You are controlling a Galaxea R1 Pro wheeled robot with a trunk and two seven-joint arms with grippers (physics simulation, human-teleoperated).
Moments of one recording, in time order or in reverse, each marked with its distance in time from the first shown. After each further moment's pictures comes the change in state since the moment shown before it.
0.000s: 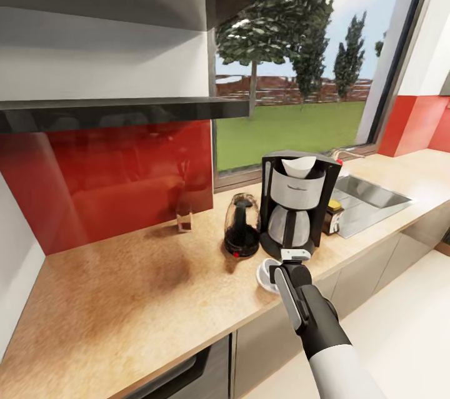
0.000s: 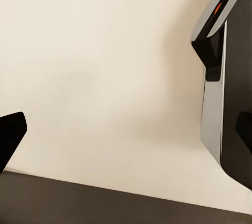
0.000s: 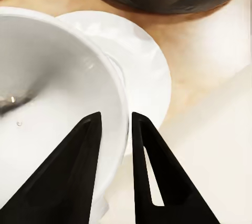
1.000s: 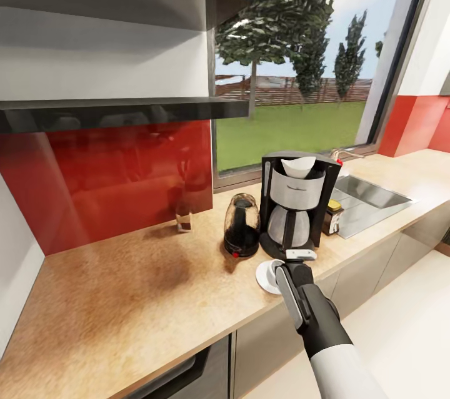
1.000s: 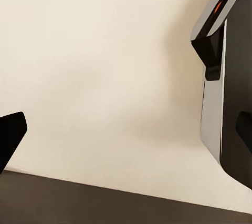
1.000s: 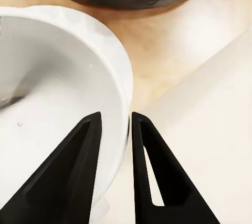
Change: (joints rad) left arm 0.000 -0.001 0.000 0.002 0.000 0.000 0.000; right arm -0.001 -0.003 -0.007 -0.009 0.000 0.032 -0.087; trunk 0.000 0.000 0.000
